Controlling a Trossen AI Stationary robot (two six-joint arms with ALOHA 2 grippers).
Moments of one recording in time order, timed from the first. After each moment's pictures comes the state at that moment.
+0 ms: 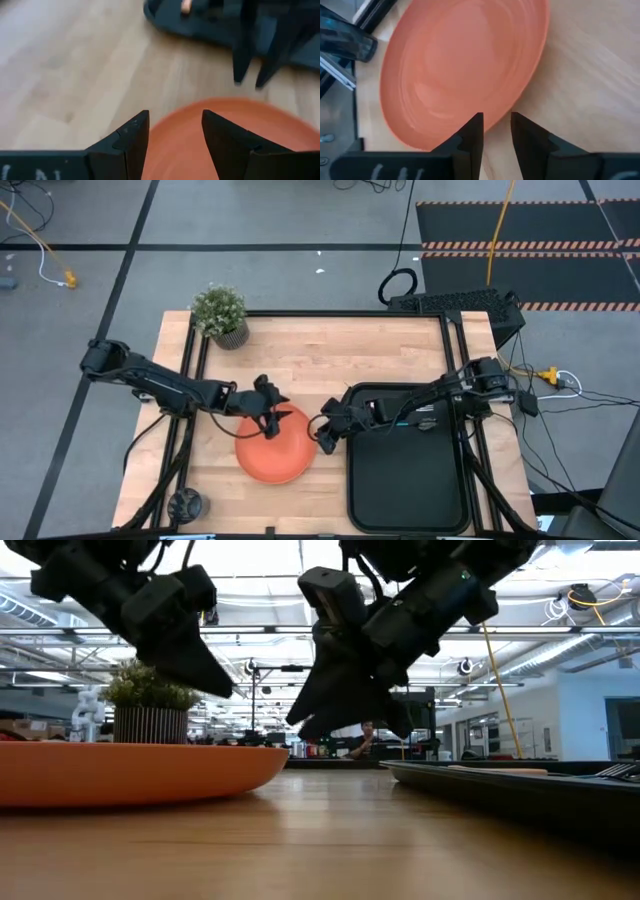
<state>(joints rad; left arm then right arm) -0.20 1.27 0.55 0.05 -0.32 -0.34 0.18 1.86 1.02 0.13 0.05 0.90</state>
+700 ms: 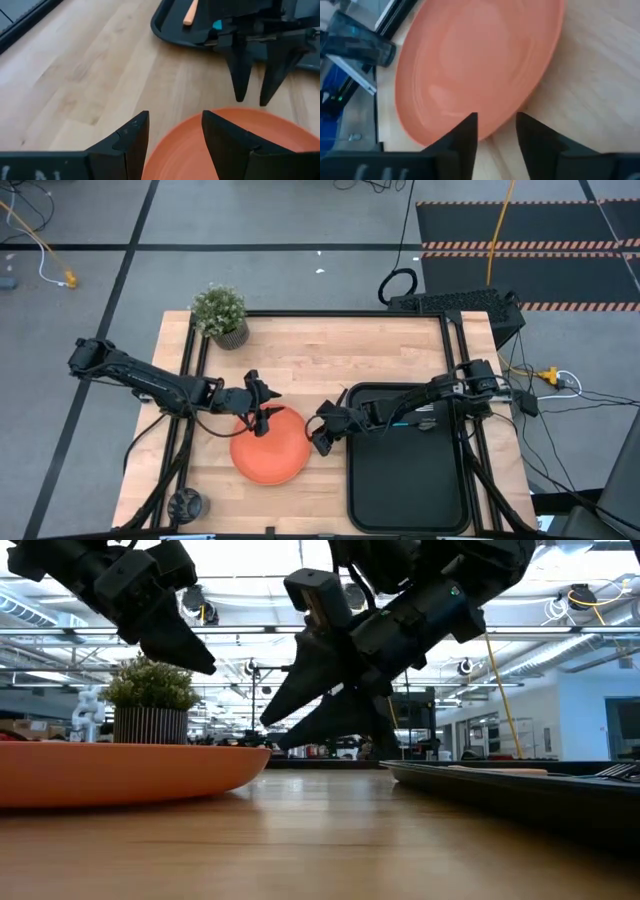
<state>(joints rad) -0.23 1.11 0.55 -0.09 -0.37 -0.30 0.18 1.93 1.03 0.26 -0.02 0.93</state>
